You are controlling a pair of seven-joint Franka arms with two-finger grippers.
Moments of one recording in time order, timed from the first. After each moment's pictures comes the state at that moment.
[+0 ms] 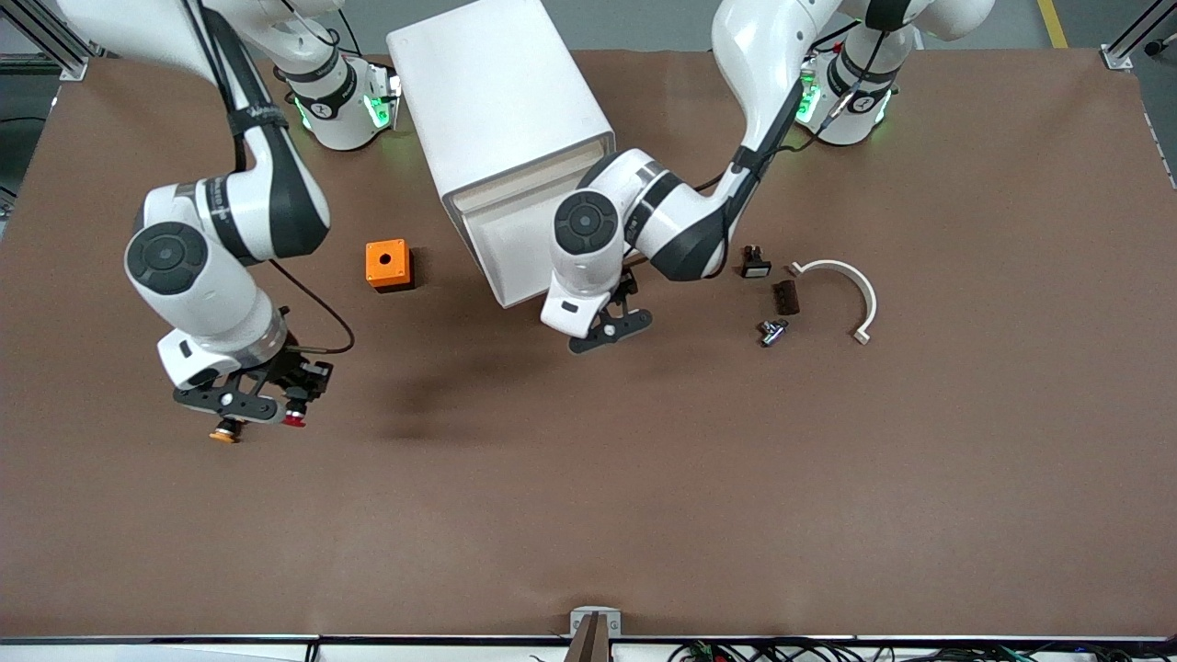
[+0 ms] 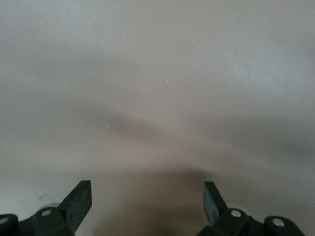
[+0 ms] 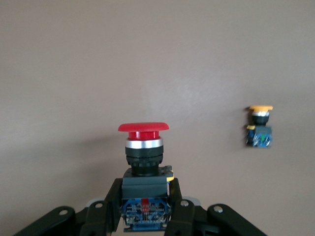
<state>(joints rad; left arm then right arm) -0.89 0.74 0.09 -1.30 -0.16 1.96 -1.10 0.12 0.31 0.04 -1.85 -0.17 2.25 0.43</state>
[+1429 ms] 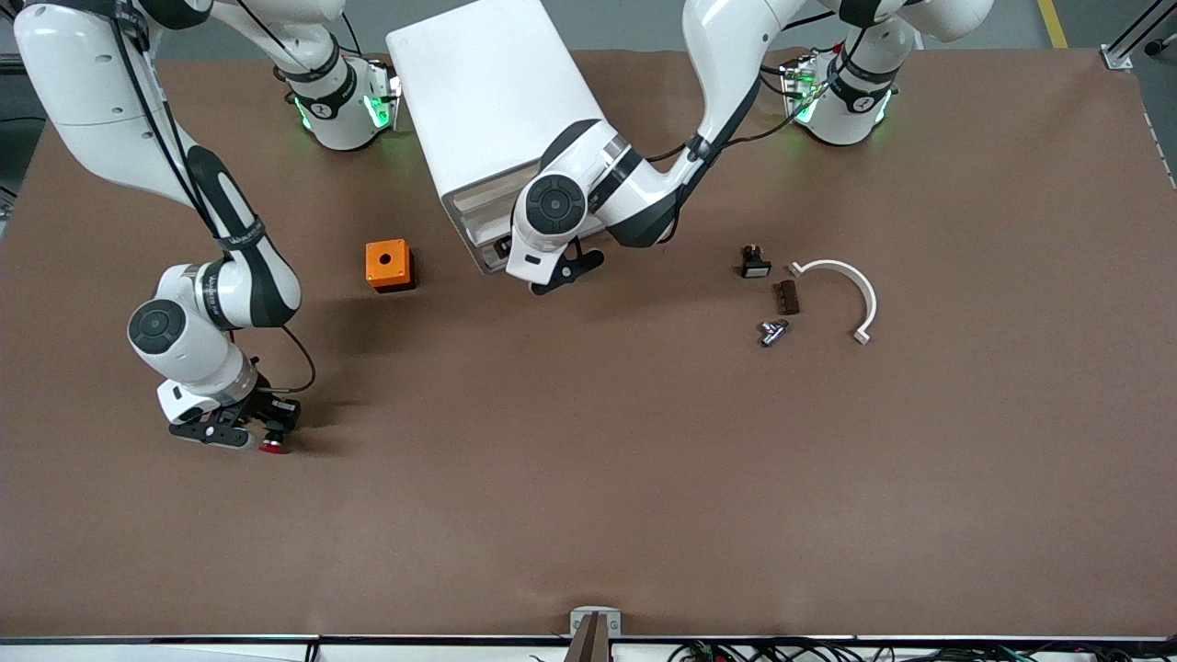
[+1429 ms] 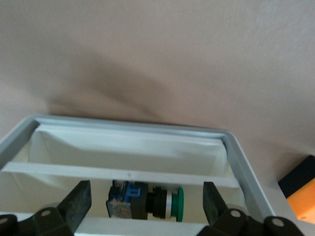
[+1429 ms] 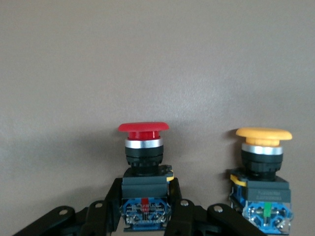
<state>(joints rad) -0.92 0.74 -0.03 -1.37 -0.48 1.96 -1.23 -0.10 0.59 0.05 -1.96 -0.17 2.71 0.26</state>
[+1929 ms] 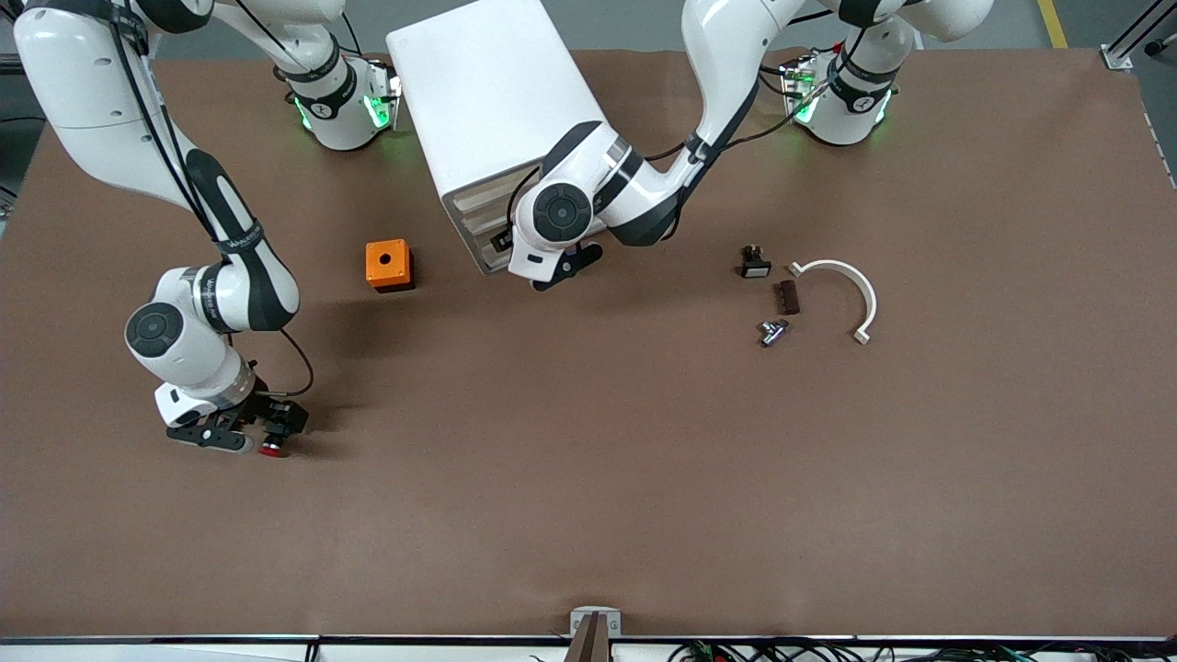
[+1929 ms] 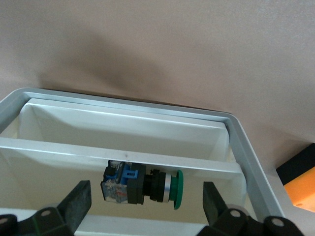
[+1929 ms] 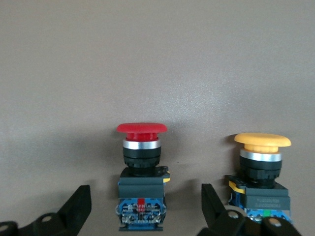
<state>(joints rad) -0.92 0.74 -0.03 -1.38 -0.56 1.97 -1.23 -0.10 0.61 0.05 -1.94 -0.17 2.71 0.26</state>
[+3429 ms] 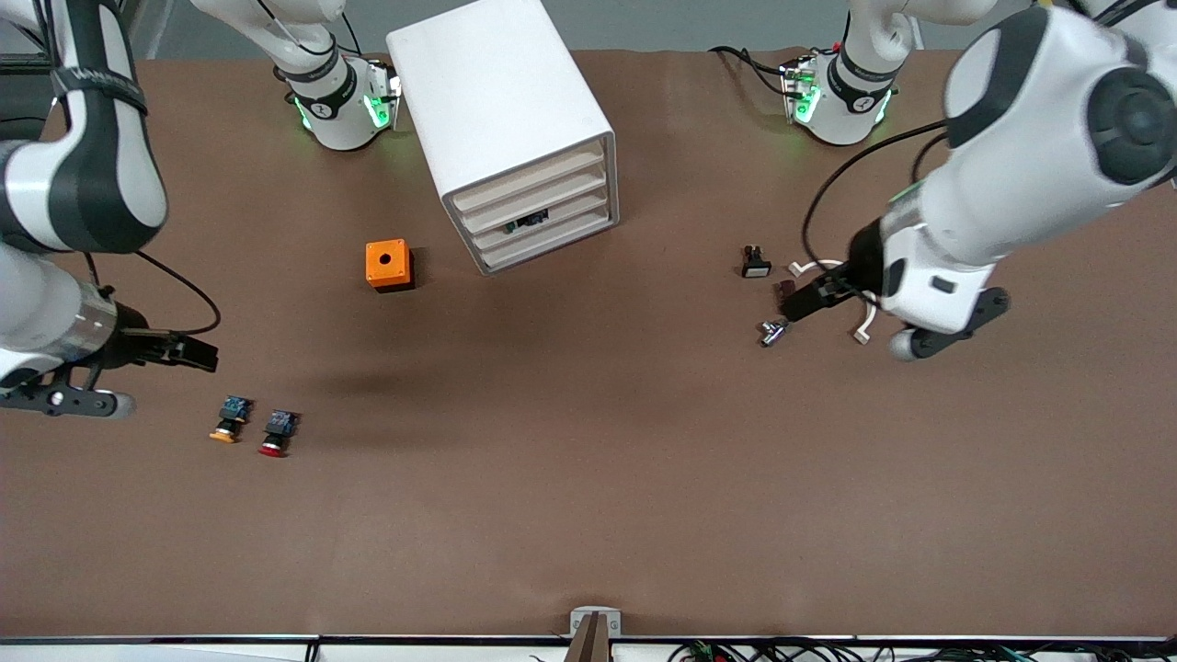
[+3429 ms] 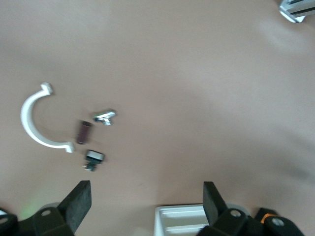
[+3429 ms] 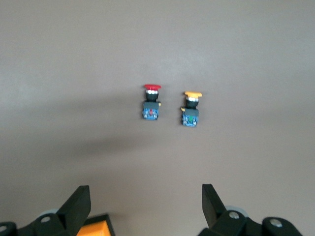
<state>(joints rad) -0.35 0.27 0.07 -1.34 -0.25 1.57 -0.71 -0.10 0.28 0.11 -1.51 -0.09 1.72 0.13</state>
